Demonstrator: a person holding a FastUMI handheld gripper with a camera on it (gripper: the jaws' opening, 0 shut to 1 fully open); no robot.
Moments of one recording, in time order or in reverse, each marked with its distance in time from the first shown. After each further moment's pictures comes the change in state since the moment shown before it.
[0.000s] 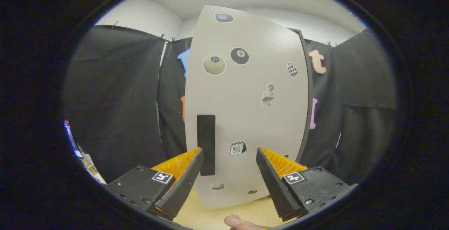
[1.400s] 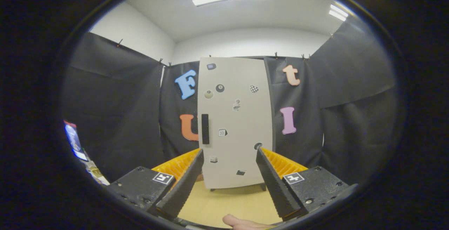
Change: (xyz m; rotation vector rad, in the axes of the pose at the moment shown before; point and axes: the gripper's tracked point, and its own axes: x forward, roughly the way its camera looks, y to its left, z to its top) arm -0.208 -0.011 -0.046 0.068 -0.232 -0.045
